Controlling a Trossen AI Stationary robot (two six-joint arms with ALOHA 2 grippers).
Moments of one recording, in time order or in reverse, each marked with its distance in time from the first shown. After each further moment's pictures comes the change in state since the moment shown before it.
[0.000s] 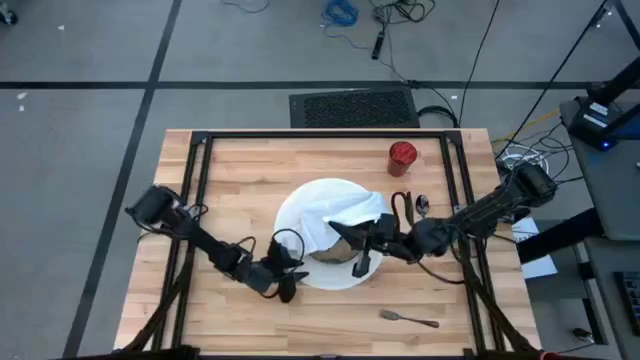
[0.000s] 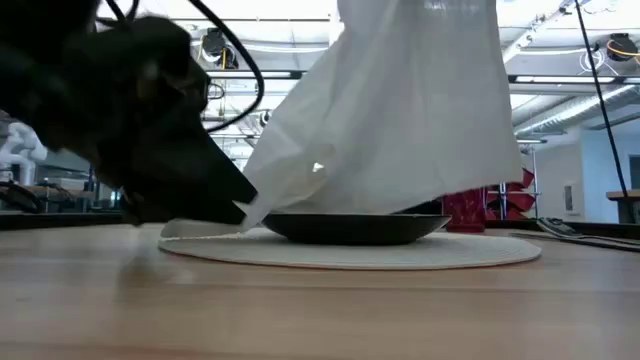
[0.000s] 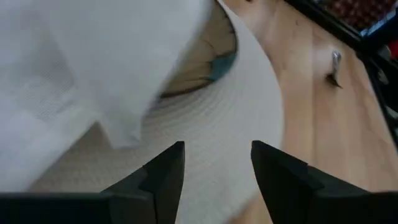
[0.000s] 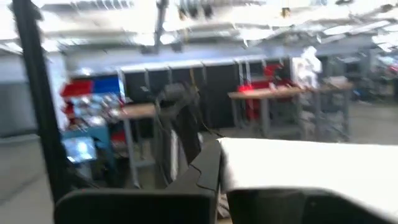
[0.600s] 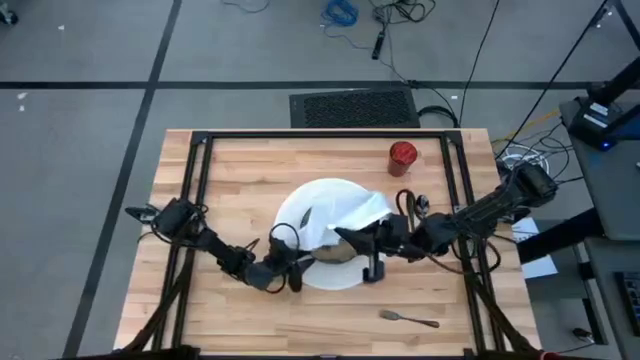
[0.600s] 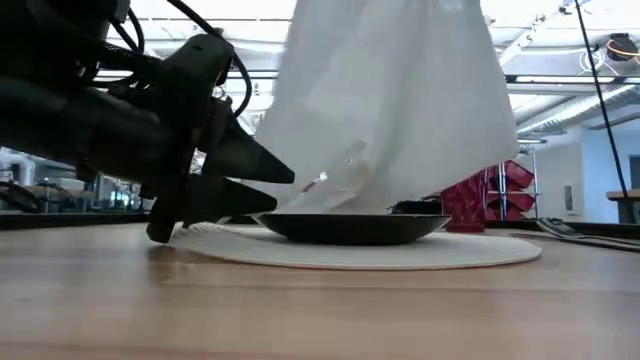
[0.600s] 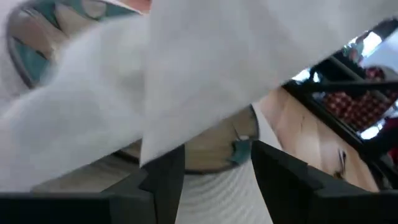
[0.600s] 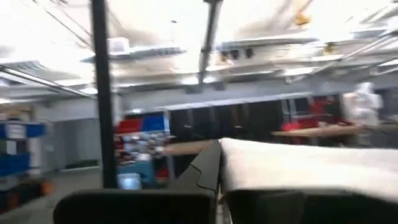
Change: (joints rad) left arm 0.020 0.161 0.000 0.395 -0.282 -0.018; right arm 0.004 0.000 0.000 0.148 -0.211 -0.006
